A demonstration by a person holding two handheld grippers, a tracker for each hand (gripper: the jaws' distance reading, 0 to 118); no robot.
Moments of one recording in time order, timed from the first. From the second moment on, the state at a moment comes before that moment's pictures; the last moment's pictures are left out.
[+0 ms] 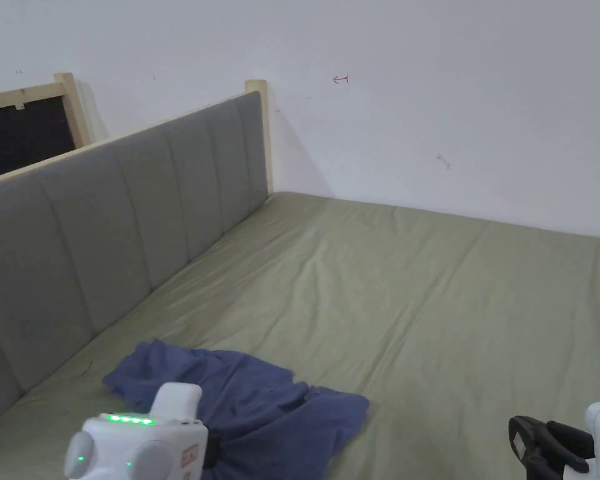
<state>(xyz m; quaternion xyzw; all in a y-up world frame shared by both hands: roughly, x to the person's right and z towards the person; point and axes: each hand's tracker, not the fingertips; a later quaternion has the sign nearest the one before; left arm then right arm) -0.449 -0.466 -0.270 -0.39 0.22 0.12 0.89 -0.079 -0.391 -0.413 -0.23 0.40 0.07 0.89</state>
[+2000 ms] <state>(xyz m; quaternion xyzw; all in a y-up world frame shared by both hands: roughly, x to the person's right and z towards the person) -0.210 -0.352 -0.348 -0.18 -0.02 0.05 0.98 0.156 -0.368 -0.397 -0.17 0.13 -0.07 0.97</state>
